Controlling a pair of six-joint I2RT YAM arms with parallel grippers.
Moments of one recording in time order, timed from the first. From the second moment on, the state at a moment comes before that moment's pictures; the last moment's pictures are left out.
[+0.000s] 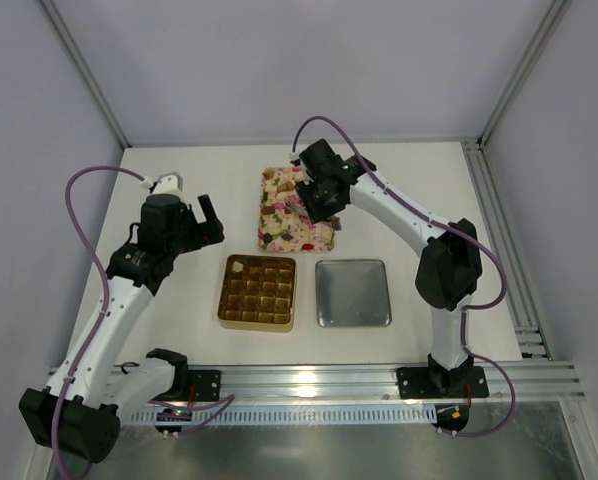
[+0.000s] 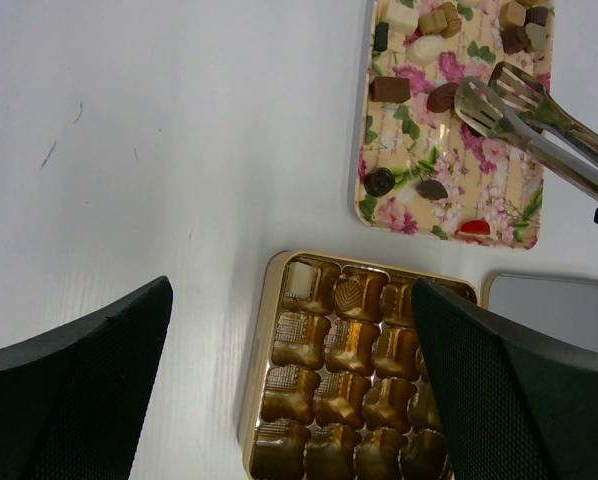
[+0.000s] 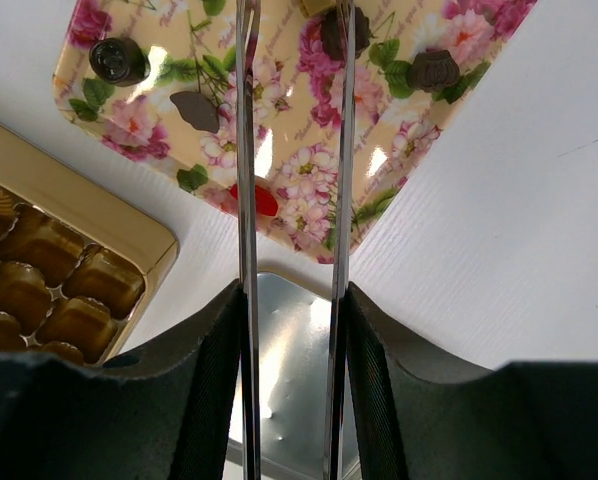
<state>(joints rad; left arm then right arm) -0.26 0.98 0.98 -0.60 -0.14 -0.42 0.65 1.96 1.84 -0.91 0.06 0.12</state>
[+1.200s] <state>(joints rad) -0.26 0.98 0.98 -0.60 -0.14 -0.42 0.62 2.03 1.87 -0.92 0.02 0.04</state>
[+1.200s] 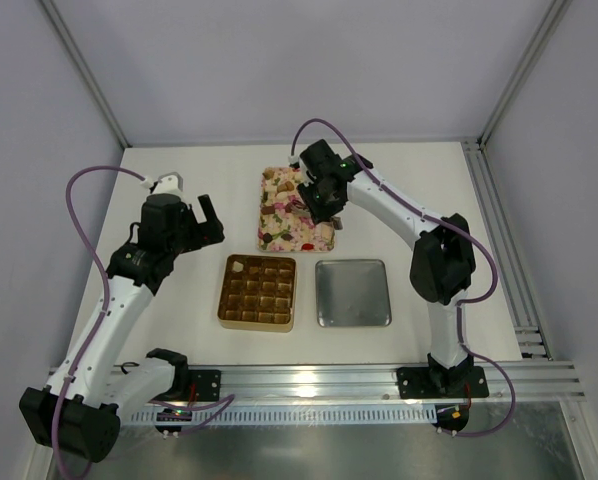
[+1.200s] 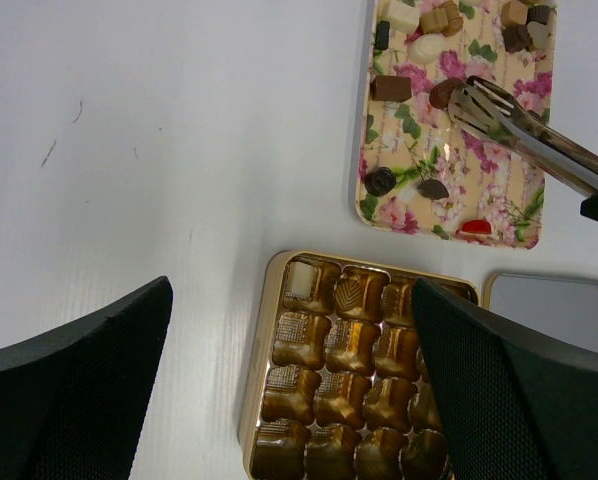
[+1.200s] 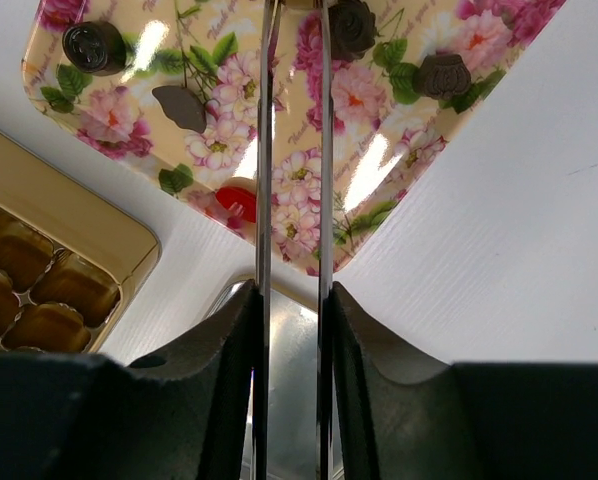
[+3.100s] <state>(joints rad) -0.26 0.98 0.98 -0.60 -0.14 -0.42 0.94 1.62 1.52 -0.96 -0.04 0.26</state>
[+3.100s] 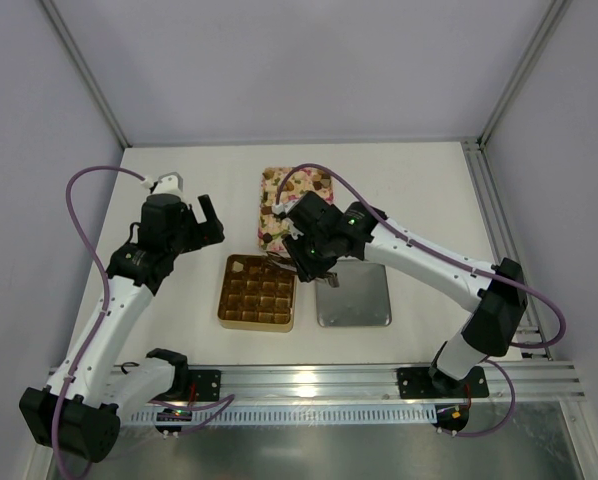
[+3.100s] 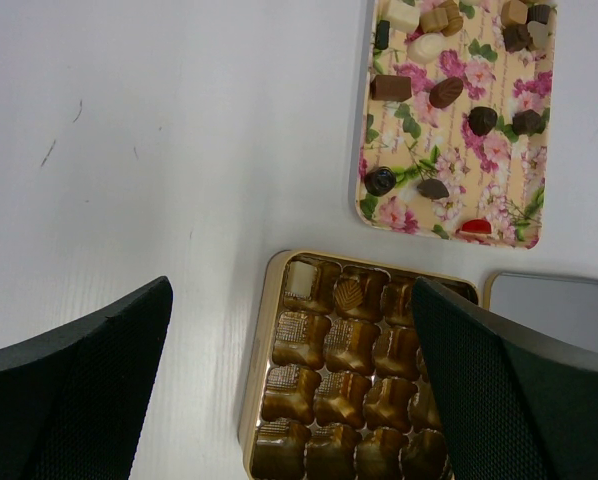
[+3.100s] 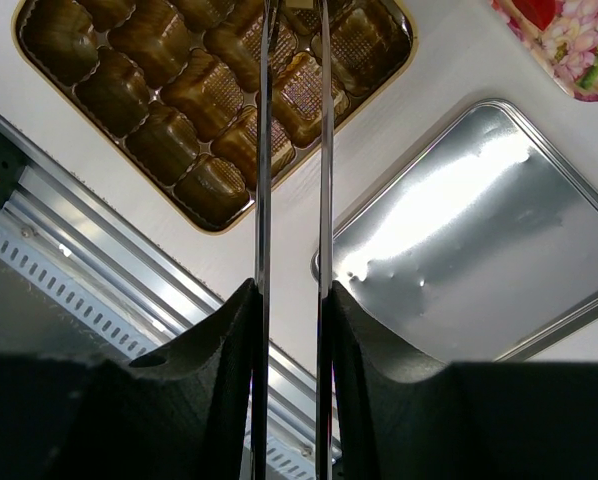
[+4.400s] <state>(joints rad) -0.26 0.98 0.98 -0.60 -0.14 -0.42 0.64 1.84 1.74 -0.97 0.08 0.24</state>
